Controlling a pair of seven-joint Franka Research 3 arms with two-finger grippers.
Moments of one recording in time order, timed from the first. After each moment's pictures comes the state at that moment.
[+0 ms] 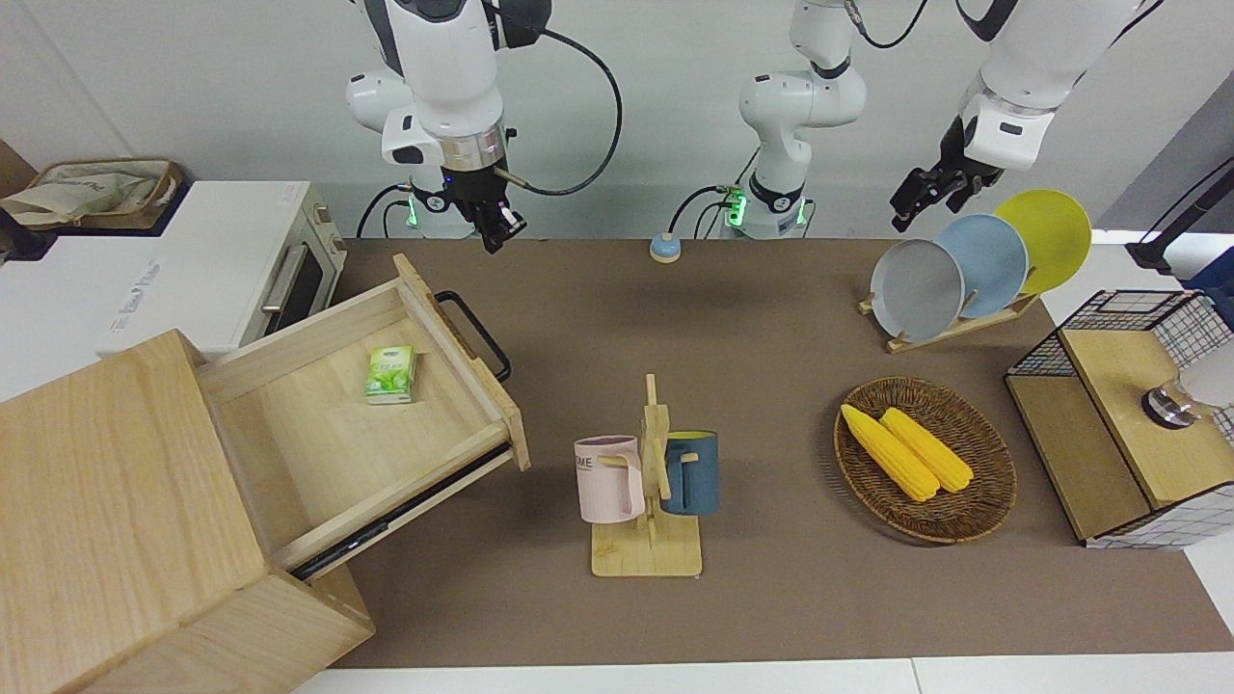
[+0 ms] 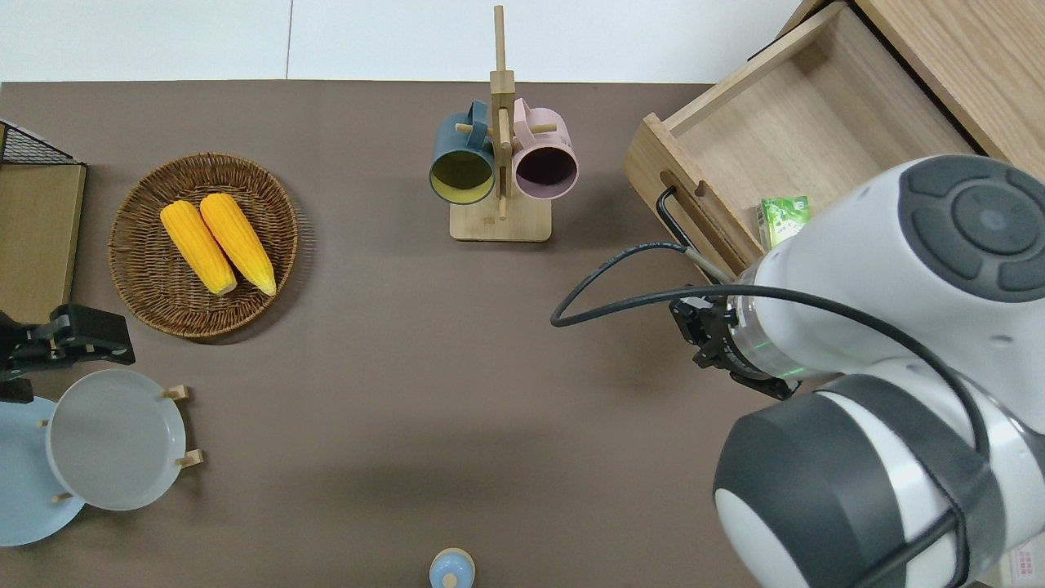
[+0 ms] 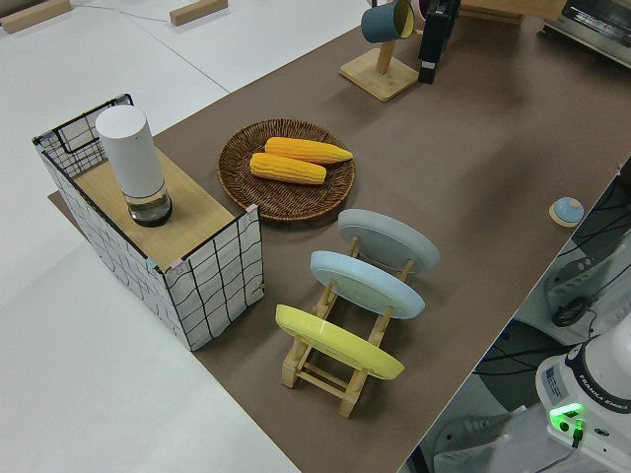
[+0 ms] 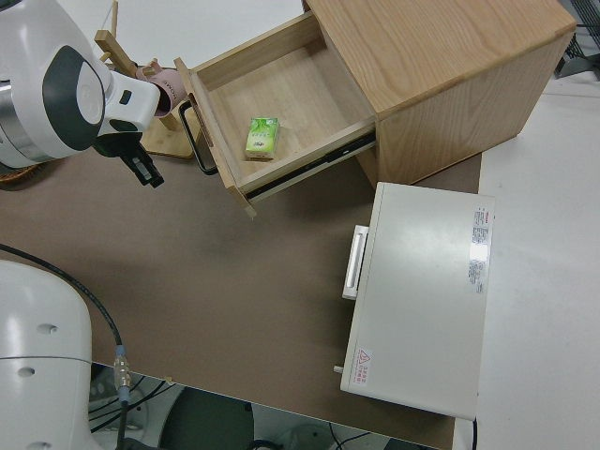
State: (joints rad) left arm 0.02 -0.10 -0.02 -1.64 0.00 1.44 -0.33; right arm 0.22 0.04 0.15 -1.59 0.03 1.53 1.13
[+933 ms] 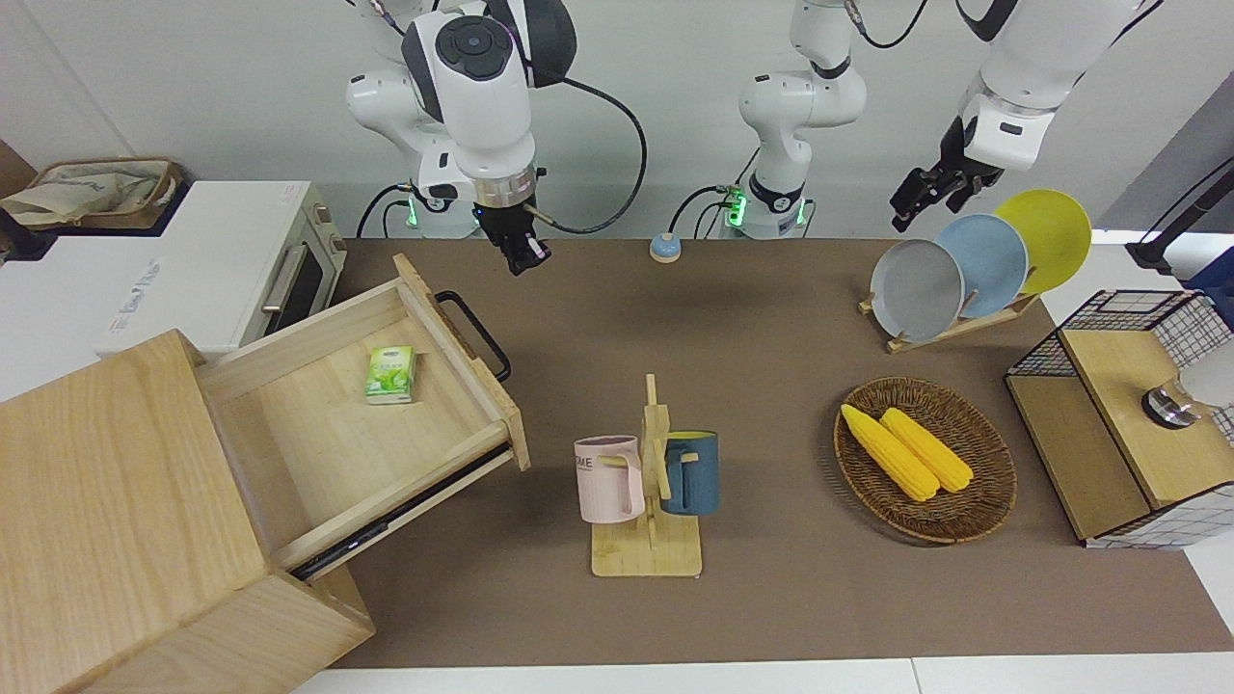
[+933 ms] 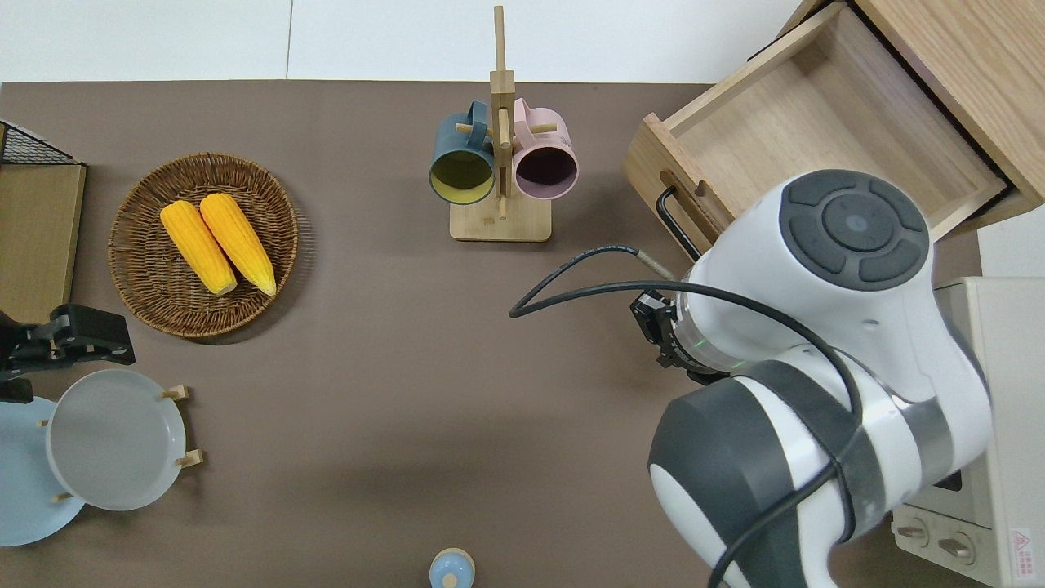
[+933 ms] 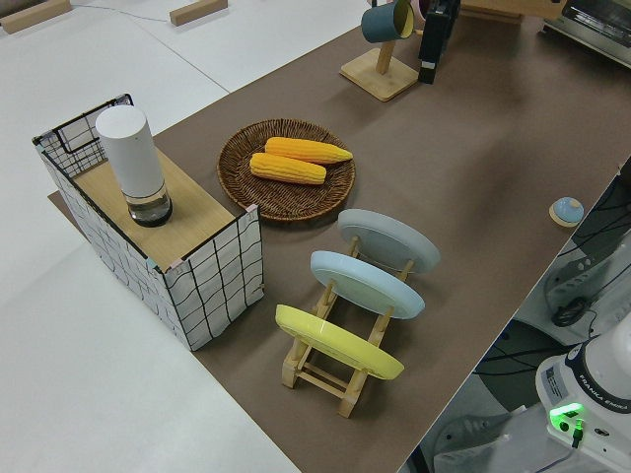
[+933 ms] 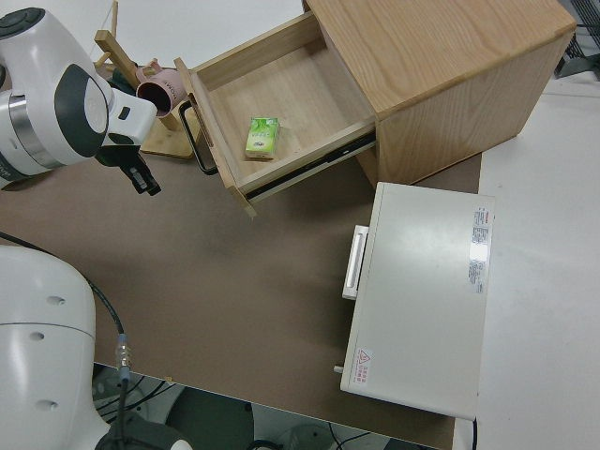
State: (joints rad) left arm 0.02 -0.10 -0.02 -1.64 0.00 1.44 -0.33; right arm 0.24 0.10 0.16 -1.63 0.03 1.60 1.21
